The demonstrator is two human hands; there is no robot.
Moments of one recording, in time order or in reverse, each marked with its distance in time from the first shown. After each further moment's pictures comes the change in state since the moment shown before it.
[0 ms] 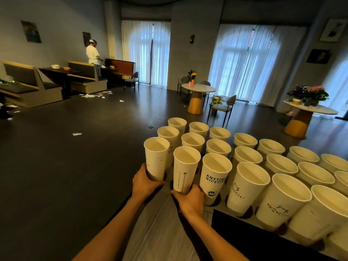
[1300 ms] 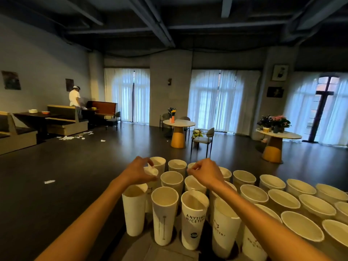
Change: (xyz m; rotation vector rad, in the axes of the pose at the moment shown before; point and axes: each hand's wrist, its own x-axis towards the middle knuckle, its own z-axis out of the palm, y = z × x) left_hand 0.061 0.185 -0.054 0.404 -0.252 0.424; right_hand 0.070 -0.127 -0.183 -0.273 0.065 -0.404
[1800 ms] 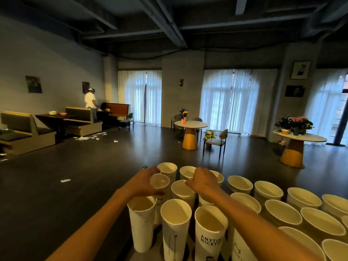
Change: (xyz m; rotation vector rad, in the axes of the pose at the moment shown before) left_hand 0.031 -0.038 0.011 0.003 -0.092 0.030; right_hand 0.074 -0.002 0.078 -0.288 -0.081 -0.006
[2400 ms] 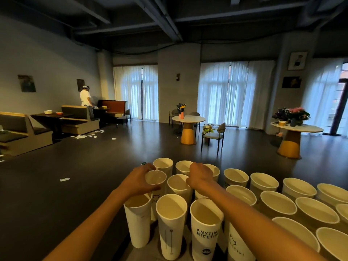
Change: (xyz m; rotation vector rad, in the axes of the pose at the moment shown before) left_hand 0.003 -0.015 0.016 0.004 0.095 -0.014; right_hand 0.005 0.007 0.008 -0.082 0.004 -0.024
